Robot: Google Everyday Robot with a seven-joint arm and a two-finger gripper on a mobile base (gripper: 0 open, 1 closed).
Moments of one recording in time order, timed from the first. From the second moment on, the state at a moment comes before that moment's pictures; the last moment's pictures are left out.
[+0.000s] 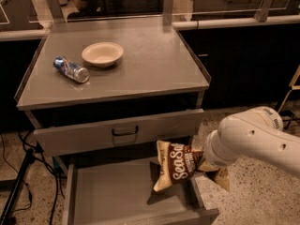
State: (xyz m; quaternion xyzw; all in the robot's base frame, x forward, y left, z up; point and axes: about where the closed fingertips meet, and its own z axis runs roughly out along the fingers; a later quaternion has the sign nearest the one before) arm 0.485 -0.188 0.643 -0.61 0.78 -0.04 0.16
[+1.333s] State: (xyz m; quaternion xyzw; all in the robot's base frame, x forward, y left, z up) arm 0.485 -0.195 0.736 -0.60 0.76 -0.09 0.24
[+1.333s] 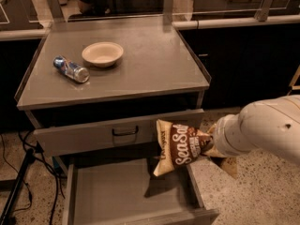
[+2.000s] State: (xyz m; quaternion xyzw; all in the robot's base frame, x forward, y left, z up) arm 0.513 -0.195 0.797 -0.56 0.77 -0.13 0.28
